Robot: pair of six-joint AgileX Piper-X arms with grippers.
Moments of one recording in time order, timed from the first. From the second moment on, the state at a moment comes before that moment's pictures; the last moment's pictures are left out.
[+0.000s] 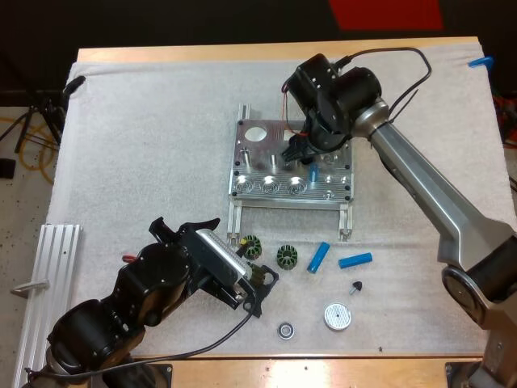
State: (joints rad) left arm -0.79 0.65 -0.77 0.78 -0.13 -1.70; right arm 0.62 1.98 -1.98 1.37 0.12 -1.83
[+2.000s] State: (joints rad) left arm -0.79 0.65 -0.77 0.75 -0.09 -1.70; right arm 0.83 0.83 -1.17 1.28 0.14 -1.57
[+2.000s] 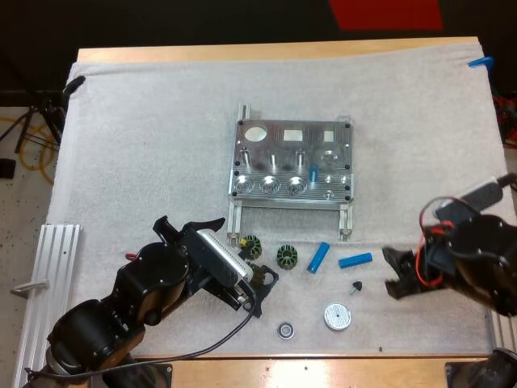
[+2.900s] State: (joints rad) left arm -0.81 0.99 -0.90 0.68 0.14 -1.70; right arm 0.85 0.81 -1.12 1.32 0.15 -1.49
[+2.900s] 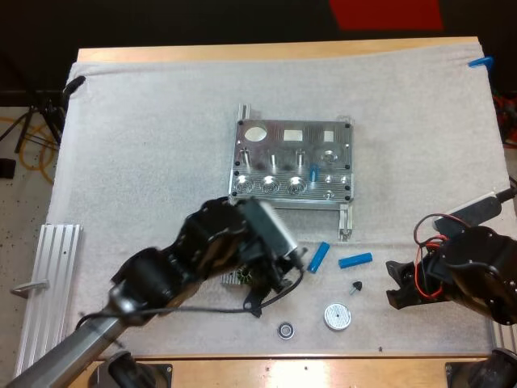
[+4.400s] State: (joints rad) left arm -0.95 1.85 -1.26 0.94 0.06 -1.86; right arm 0.85 0.81 -1.12 1.32 0.15 -1.48
